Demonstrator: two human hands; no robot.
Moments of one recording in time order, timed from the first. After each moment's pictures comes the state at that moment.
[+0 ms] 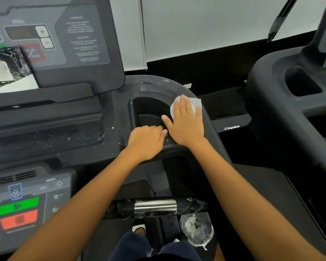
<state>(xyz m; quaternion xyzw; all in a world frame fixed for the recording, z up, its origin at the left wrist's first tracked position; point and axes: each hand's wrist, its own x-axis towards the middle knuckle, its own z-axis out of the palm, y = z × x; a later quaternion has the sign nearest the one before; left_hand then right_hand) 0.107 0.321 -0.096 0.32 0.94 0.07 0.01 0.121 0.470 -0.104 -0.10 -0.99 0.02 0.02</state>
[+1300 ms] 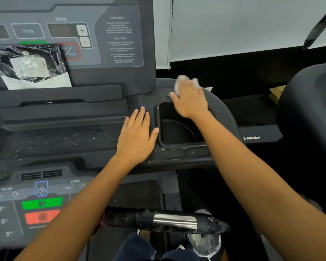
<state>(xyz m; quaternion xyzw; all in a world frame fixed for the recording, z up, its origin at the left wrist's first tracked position) 0.081 0.249 -0.088 0.17 0.98 0.11 0.02 -0.008 0.451 -0.093 -0.02 -0.99 0.09 0.06</state>
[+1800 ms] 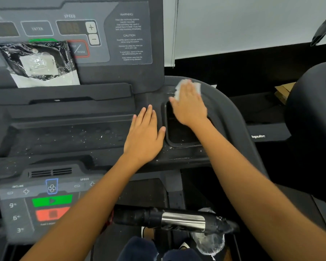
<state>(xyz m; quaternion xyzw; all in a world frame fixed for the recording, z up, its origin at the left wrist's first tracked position) 0.082 0.248 -0.090 0.17 0.98 0.12 0.02 0.015 0.414 -0.094 -0.05 -0.99 0.15 0.05</state>
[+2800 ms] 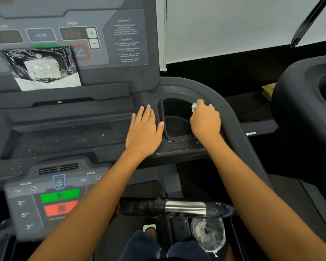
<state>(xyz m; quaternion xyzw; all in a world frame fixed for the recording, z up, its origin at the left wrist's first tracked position) 0.085 0.247 -0.088 0.18 0.98 0.13 0.03 0.097 0.423 -0.068 -0.20 -0.96 0.15 0.09</state>
